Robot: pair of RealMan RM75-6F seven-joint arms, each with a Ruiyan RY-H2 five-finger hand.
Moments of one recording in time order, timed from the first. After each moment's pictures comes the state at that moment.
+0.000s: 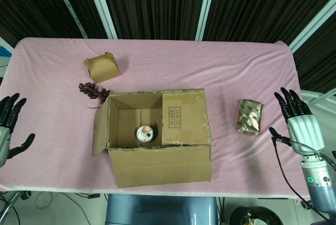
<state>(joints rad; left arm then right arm) -0.25 -0.98 0.08 -1.80 1.49 1.72 0.14 0.28 -1.12 0.18 -1.58 -1.54 1.48 -0.09</state>
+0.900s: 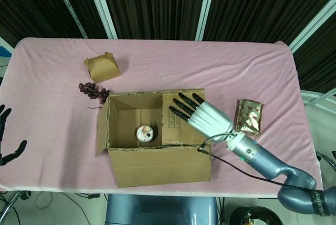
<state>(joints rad) -0.14 -1.15 0.00 -1.52 1.46 1.68 -0.07 0.80 -1.04 0.29 -1.89 -1.57 0.80 -0.56</state>
